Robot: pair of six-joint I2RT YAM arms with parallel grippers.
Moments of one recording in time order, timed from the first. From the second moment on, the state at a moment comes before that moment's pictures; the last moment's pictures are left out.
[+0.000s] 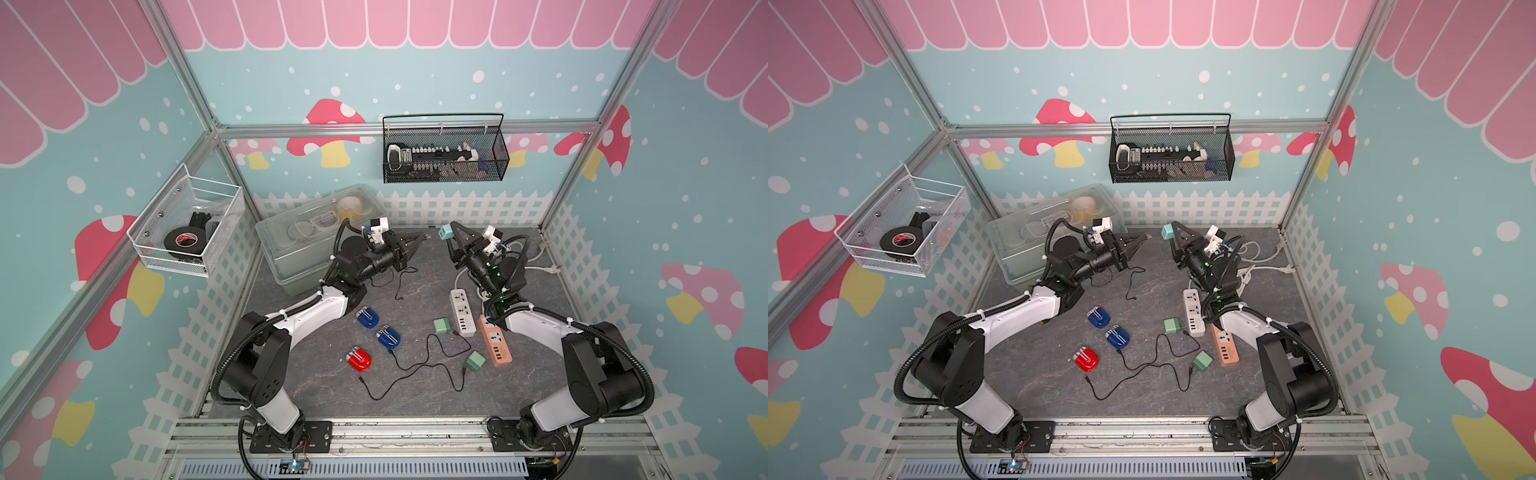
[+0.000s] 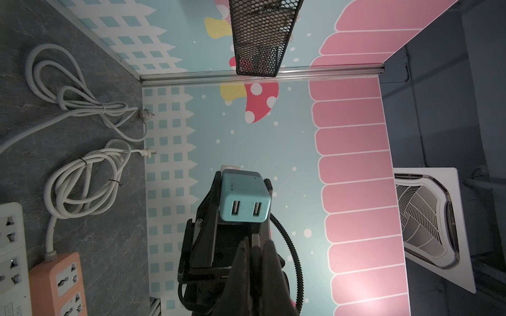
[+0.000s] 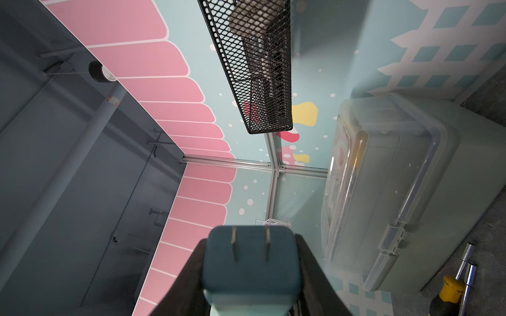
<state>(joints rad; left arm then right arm) -0.52 1.66 1.12 0.70 0.51 -1.56 0.34 1.54 0.81 1.07 -0.25 1.72</state>
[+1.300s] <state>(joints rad) -0.54 1.69 1.17 0.64 0.47 -1.51 0.40 1.56 0.82 1.05 -0.21 1.75</state>
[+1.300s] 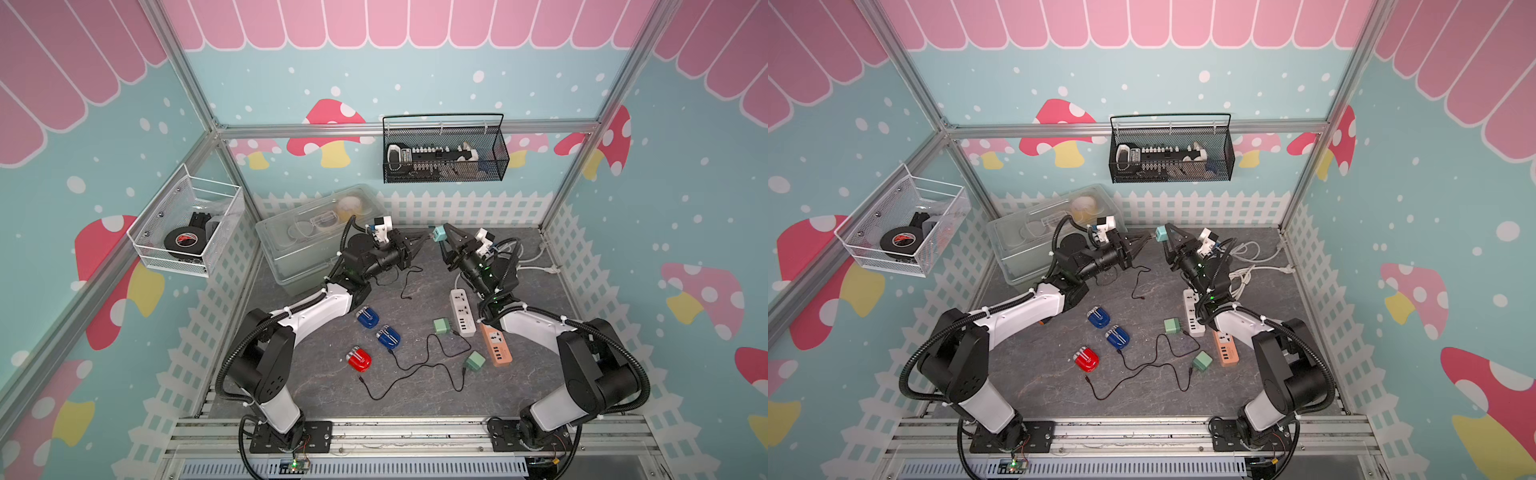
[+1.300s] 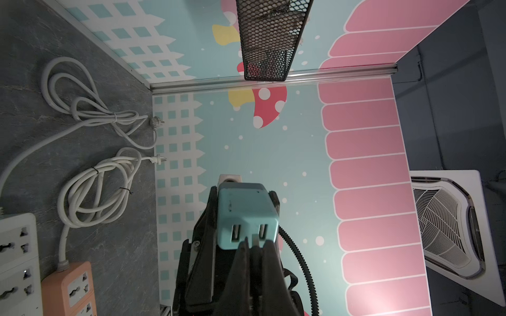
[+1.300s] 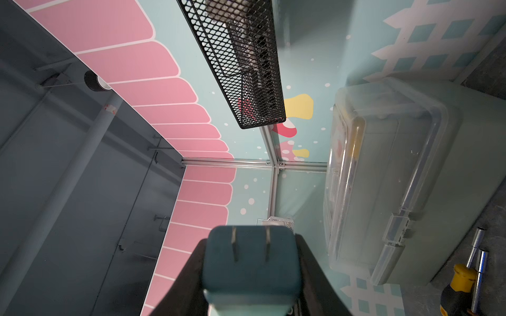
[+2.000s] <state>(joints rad) -0.54 1.71 1.19 0.62 0.47 -1.51 0.40 1.56 0.82 1.02 -0.22 1.75</state>
